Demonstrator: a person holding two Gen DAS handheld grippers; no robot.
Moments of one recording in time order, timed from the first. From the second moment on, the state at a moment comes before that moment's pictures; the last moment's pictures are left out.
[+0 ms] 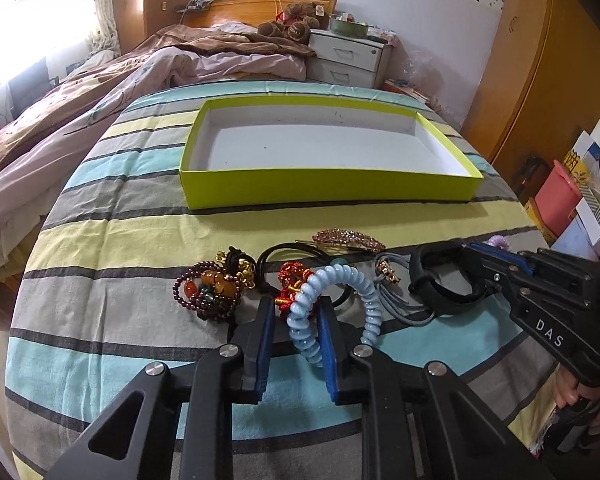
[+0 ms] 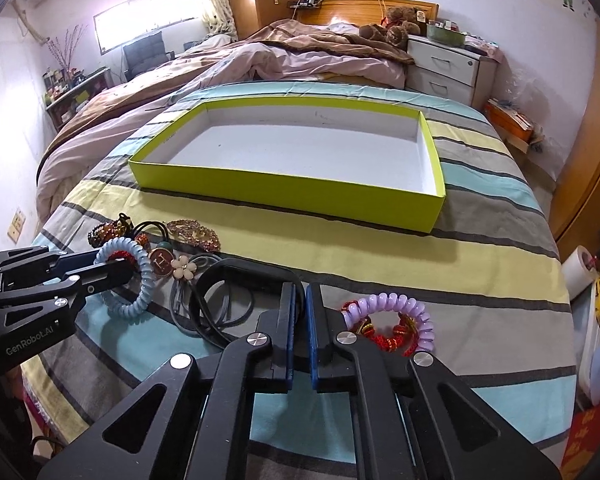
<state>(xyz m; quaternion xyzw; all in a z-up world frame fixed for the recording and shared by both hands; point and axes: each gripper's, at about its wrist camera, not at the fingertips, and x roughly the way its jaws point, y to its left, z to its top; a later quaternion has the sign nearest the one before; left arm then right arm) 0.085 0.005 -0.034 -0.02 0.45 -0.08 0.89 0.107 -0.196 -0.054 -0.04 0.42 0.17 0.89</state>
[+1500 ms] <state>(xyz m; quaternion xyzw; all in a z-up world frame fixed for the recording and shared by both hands) 0.054 0.037 -0.029 -0.07 0.45 -0.07 0.89 0.093 -0.207 -0.032 0.01 0.38 0.17 0.91</state>
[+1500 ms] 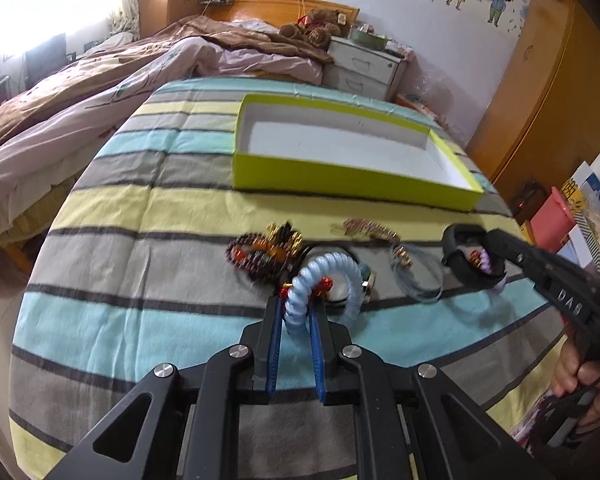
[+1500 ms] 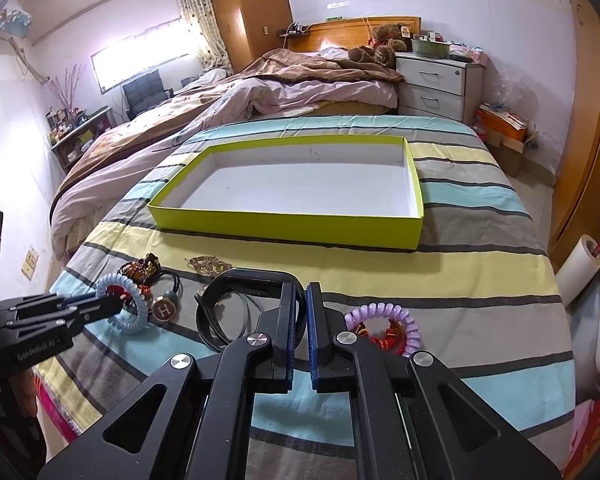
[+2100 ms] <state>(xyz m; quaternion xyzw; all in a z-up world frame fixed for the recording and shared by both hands) 0.039 0.043 -0.006 -0.06 0.42 -0.06 0.90 0.092 -0.211 -0.027 0.02 0.37 0.17 0.91</state>
